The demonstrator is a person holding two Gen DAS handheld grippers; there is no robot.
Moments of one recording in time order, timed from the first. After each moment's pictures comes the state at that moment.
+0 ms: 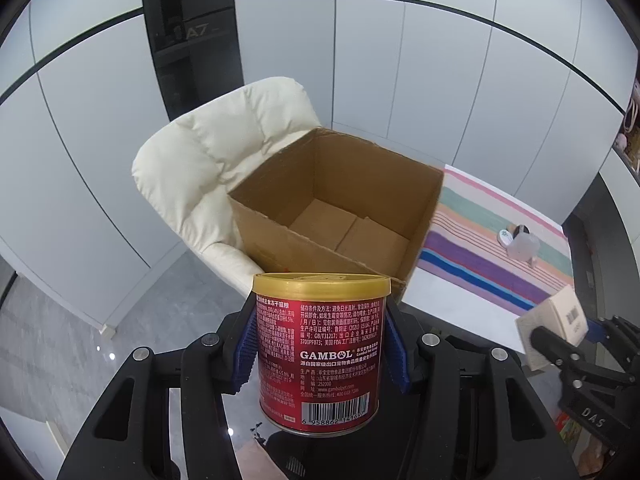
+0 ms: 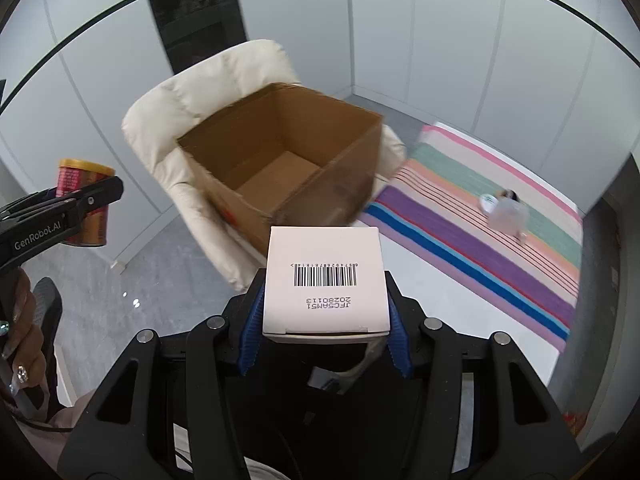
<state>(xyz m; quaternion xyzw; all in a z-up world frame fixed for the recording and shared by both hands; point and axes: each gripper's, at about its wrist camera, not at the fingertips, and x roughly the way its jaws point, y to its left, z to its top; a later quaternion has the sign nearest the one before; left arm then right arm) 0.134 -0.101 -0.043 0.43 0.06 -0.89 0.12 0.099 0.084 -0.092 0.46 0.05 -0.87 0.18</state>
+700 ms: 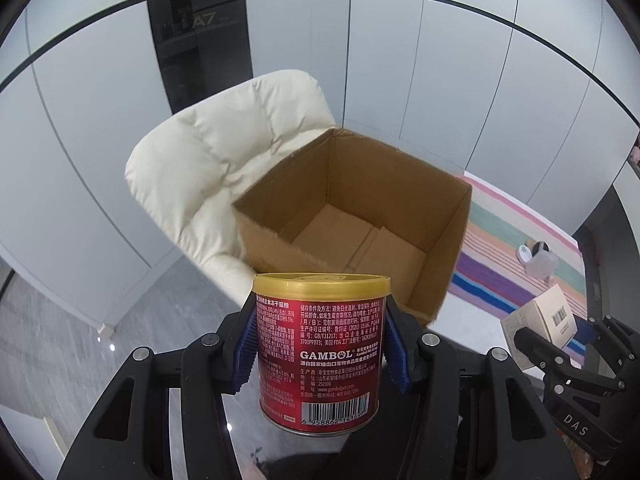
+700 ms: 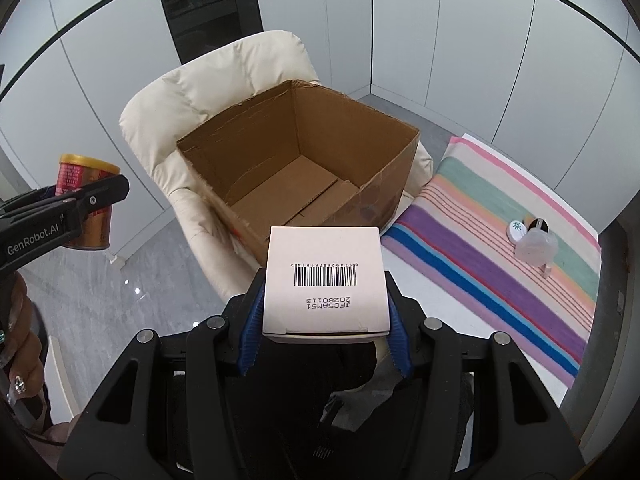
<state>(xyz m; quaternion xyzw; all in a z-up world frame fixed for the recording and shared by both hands) 0.073 -0.131 -0.066 0.44 0.07 -0.89 0.13 0.038 0.044 -0.114 0.46 0.07 -0.86 0.20</state>
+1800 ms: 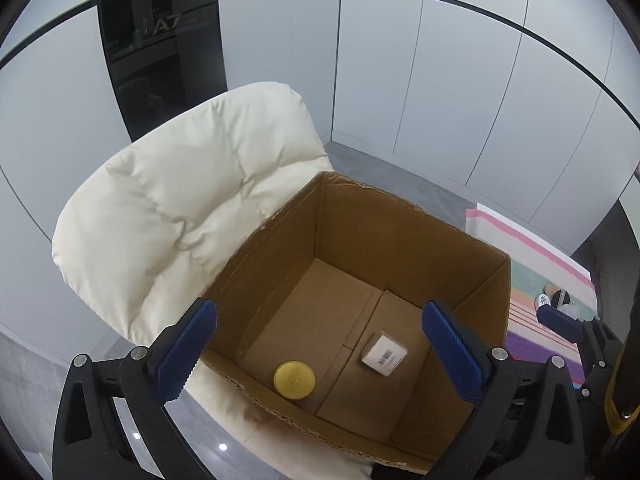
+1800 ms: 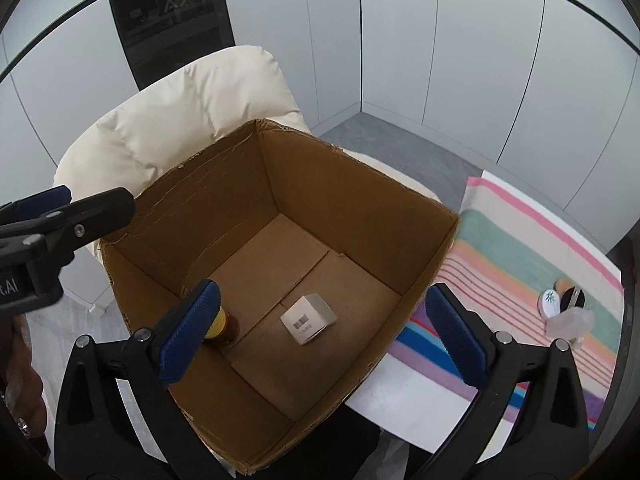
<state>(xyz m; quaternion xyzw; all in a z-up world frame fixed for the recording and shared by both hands) -0.085 -0.174 -0.097 0.43 0.07 -0.89 0.11 -0.126 -0.018 -0.161 0.45 0.05 -0.88 0.18</state>
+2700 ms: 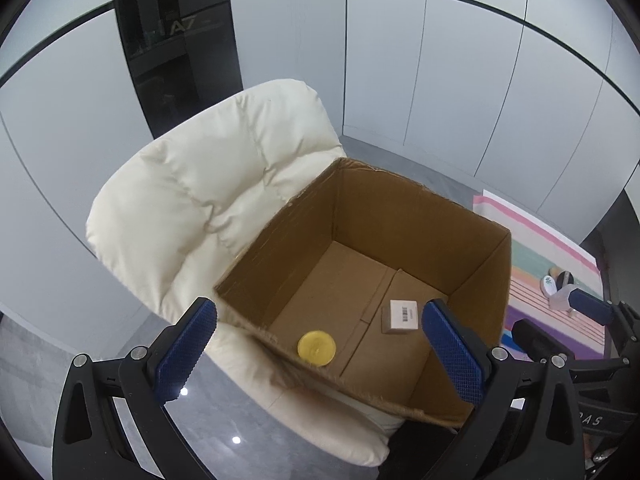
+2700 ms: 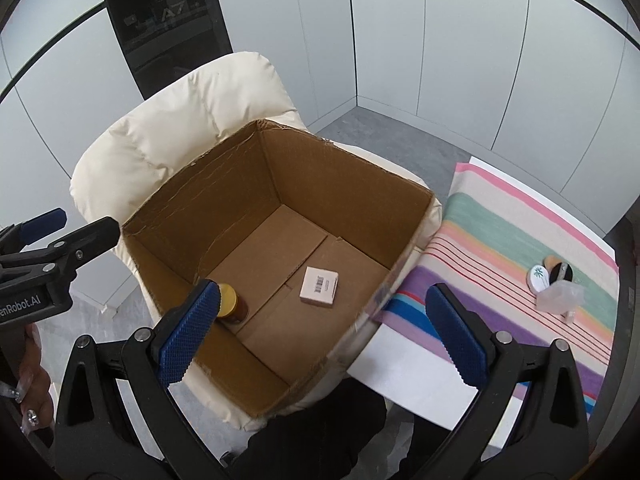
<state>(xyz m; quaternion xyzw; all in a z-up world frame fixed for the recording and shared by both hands) -0.035 -0.178 -0.082 0.44 0.06 -0.89 0.12 -0.091 0.002 -0.138 0.46 0.03 -0.87 0.17</state>
